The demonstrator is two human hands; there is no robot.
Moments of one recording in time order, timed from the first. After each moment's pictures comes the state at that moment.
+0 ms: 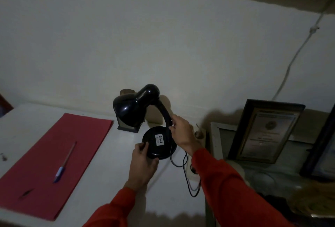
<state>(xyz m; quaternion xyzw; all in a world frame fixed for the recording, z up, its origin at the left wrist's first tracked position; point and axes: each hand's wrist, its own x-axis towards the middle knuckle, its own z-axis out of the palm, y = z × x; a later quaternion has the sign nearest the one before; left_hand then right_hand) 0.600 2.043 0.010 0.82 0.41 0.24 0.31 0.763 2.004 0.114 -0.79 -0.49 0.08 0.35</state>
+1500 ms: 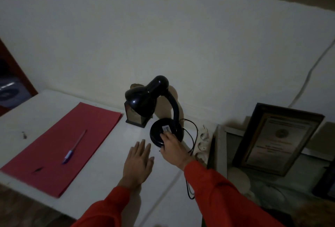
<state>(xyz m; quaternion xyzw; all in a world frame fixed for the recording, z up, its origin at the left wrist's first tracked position) 0.579 2.040 -0.012 0.88 0.43 0.12 0.14 0.737 1.999 0.047 -0.73 -0.65 0.11 0.17</state>
